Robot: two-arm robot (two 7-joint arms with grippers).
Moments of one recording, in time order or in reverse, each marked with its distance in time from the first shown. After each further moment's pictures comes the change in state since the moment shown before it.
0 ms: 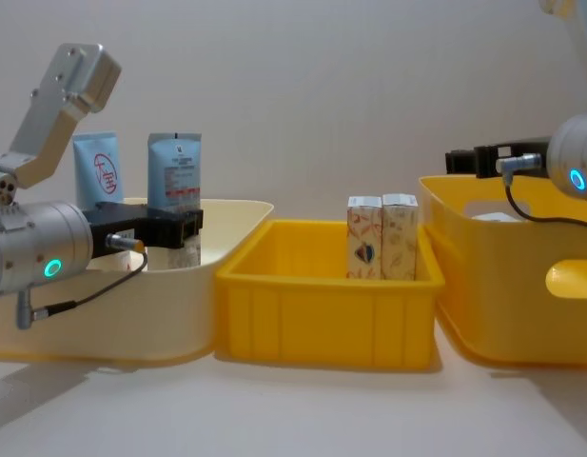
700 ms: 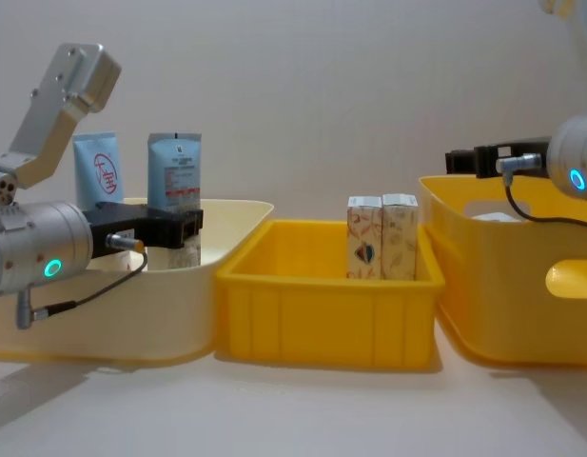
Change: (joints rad) left arm 0.000 0.000 0.000 0.000 0.000 0.000 0.000; right arm 0.000 0.000 0.000 0.000 0.000 0.000 0.000
